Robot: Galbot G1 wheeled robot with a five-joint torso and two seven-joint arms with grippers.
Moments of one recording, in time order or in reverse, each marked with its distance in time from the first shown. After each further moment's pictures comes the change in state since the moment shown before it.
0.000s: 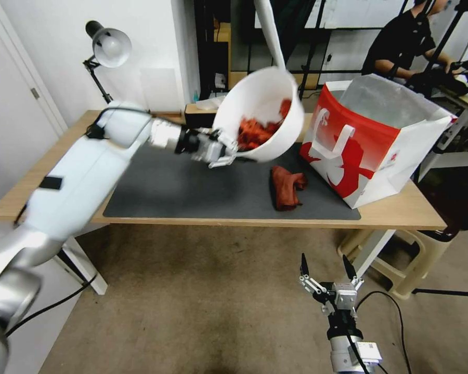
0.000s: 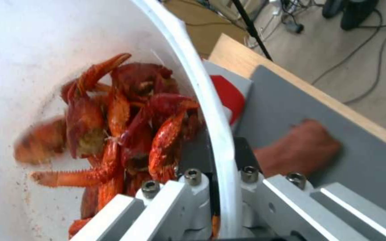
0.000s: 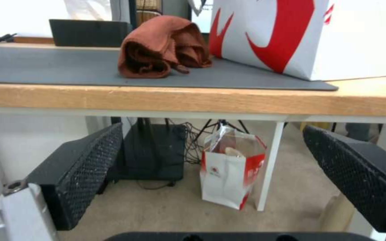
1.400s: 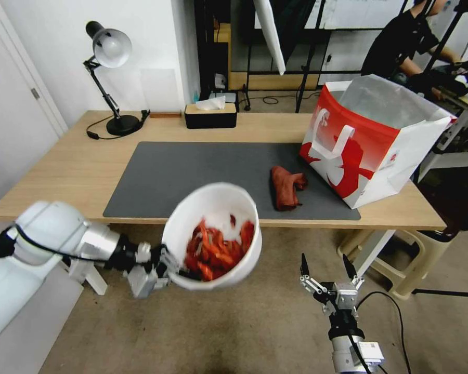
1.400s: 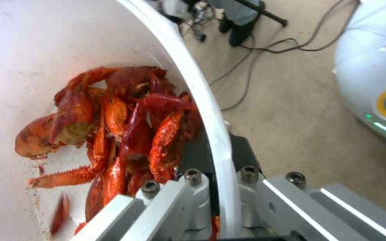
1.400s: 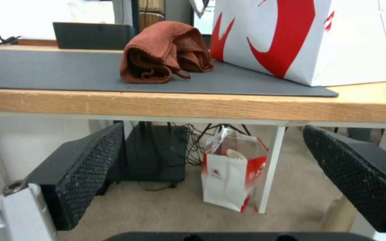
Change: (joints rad) left arm 0.849 0.451 -0.482 -0.624 -0.040 0.001 0.110; right arm -0.002 -0.032 -0.006 0.015 0.018 -0.002 0.013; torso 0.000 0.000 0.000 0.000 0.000
